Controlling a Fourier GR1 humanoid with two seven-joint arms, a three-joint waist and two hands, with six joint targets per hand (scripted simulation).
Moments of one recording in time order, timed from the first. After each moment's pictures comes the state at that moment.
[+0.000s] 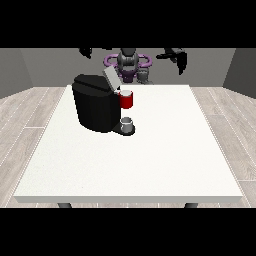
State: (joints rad) left arm -0.45 0.02 0.29 -0.94 -0.14 -0.30 -0.19; right arm -0.26 -0.18 -0.04 -1.43 -0.04 0.01 0.03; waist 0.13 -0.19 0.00
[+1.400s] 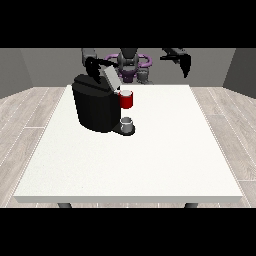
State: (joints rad) left arm -0.26 0.07 0.19 -1.39 0.02 -0.25 -0.04; right arm -0.56 -0.17 -0.10 -1.12 -0.02 0.06 -0.06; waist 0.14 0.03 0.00
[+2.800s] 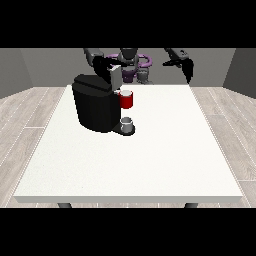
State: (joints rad) left arm -0.29 0.13 0.19 -1.33 0.04 -0.21 -0.10; right arm -0.74 -0.14 -0.07 -1.06 0.03 0.02 0.02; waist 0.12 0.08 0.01
